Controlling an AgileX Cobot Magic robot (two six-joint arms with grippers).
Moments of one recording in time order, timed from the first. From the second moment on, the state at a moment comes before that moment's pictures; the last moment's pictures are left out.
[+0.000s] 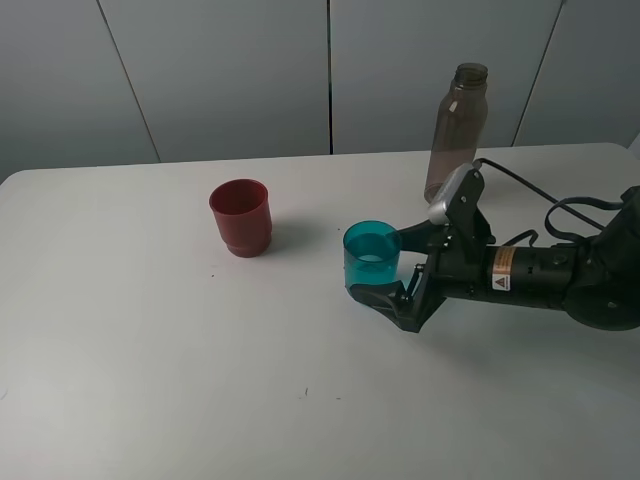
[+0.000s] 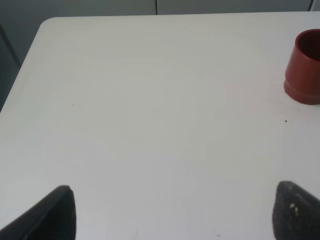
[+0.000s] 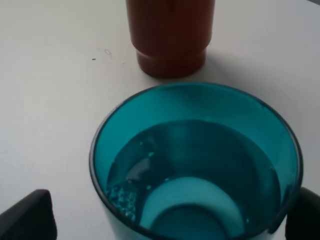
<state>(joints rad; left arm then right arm) 0.03 -0.01 -0.51 0.01 1.09 -0.02 0.25 2.04 -0.48 -0.82 -1.06 0.12</state>
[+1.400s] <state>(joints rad) 0.03 -0.01 -0.51 0.01 1.09 -0.02 0.30 2.05 -0.58 -0.80 -0.96 0.12</state>
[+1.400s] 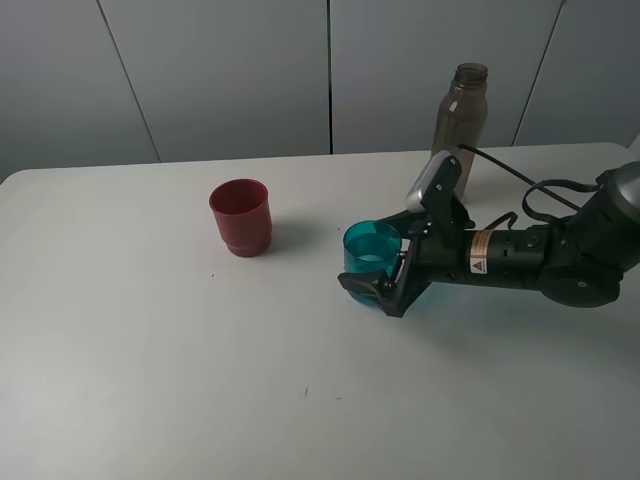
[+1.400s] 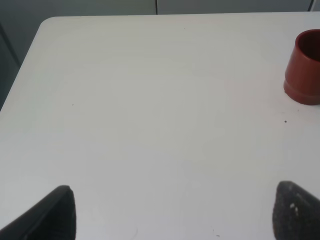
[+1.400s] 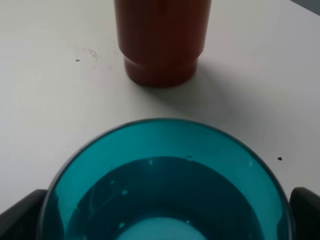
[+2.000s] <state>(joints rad) 0.03 -0.01 -0.51 0.01 1.09 -0.02 0.35 2.10 -0.61 -0.71 -0.98 0.10</state>
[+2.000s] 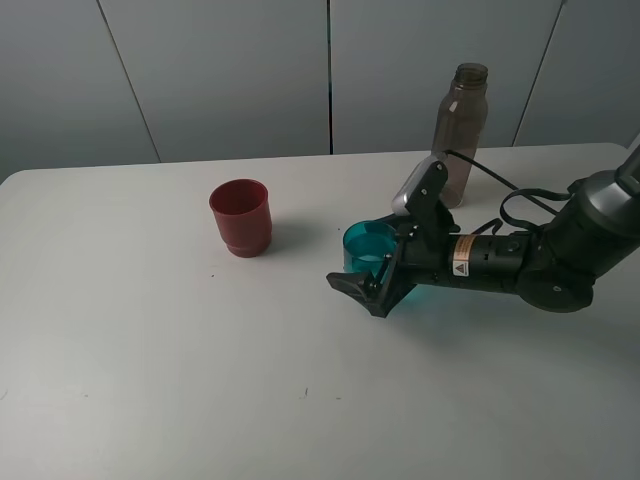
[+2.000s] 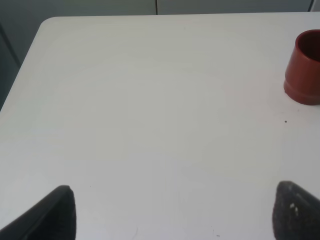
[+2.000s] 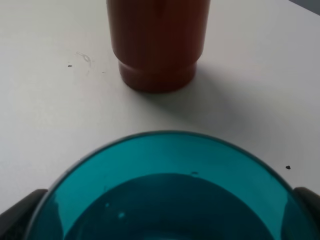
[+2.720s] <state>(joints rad) 0.03 -0.01 -0.51 0.01 1.09 -0.02 0.35 2.10 -0.60 -0.69 -1.01 0.09</state>
